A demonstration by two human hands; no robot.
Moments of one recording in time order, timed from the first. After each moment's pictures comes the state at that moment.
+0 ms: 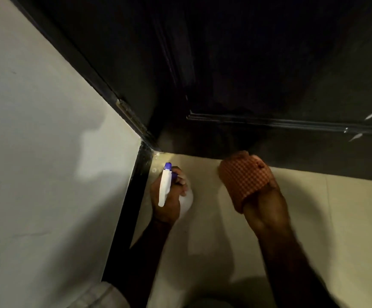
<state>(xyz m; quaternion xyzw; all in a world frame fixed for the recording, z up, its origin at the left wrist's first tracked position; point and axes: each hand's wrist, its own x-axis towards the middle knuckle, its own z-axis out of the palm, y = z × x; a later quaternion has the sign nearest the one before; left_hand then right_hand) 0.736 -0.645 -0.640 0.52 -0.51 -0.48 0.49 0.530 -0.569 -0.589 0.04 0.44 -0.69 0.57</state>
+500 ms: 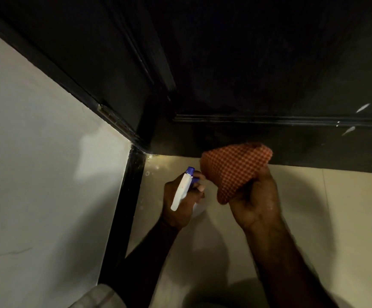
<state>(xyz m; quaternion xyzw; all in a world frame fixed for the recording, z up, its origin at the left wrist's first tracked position) 0.703 -0.637 -0.627 0.49 -0.62 -0.50 0.35 0.536 -0.589 -0.560 0.13 0.43 -0.70 0.56</state>
